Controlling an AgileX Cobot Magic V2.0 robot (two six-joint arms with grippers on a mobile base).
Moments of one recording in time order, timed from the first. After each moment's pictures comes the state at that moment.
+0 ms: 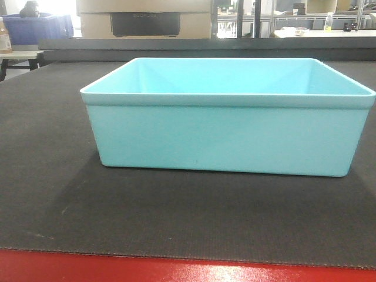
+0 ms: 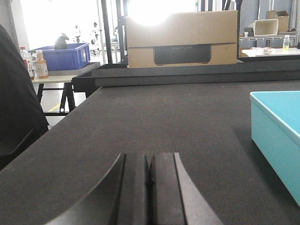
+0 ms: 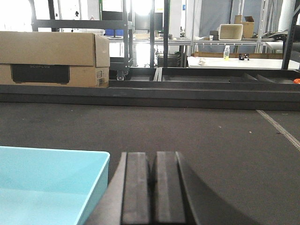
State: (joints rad) left arm 0.01 0.01 0.00 0.00 0.00 0.09; right arm -0.14 0.35 -0.42 0.15 0.12 -0.11
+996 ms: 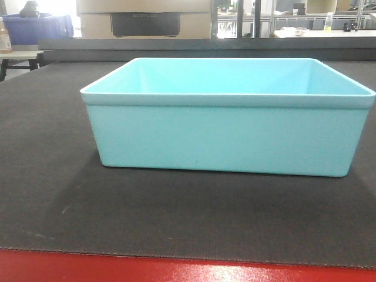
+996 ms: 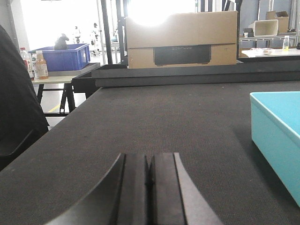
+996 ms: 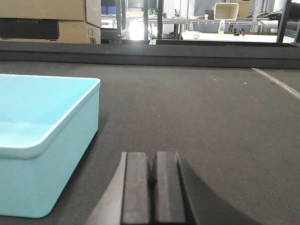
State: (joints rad) left arm 0.01 0.01 0.00 0.00 0.00 0.09; right arm -0.15 0.01 0.00 0.13 0.10 -0.11
